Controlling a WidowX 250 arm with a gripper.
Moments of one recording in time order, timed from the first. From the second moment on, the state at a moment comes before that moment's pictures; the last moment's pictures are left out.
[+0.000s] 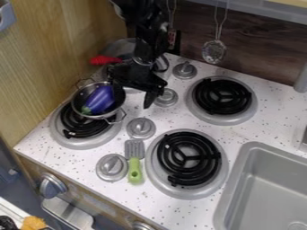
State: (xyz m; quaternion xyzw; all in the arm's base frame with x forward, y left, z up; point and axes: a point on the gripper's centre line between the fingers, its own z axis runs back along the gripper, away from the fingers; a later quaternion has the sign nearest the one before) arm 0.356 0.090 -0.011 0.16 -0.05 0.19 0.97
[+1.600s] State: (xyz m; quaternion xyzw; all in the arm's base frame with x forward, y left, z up) arm 0.351 0.090 -0.013 0.27 -0.06 0.19 0.94
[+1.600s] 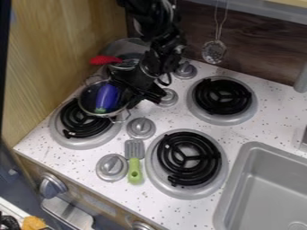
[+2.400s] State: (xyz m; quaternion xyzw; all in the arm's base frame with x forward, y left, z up) arm 0.371 0.019 0.013 0.26 -0.07 0.16 0.95
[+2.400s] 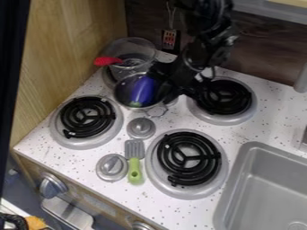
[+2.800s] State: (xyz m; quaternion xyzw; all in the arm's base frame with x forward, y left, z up) arm 0.382 -0.020 0.010 0.27 -0.10 0.12 0.95
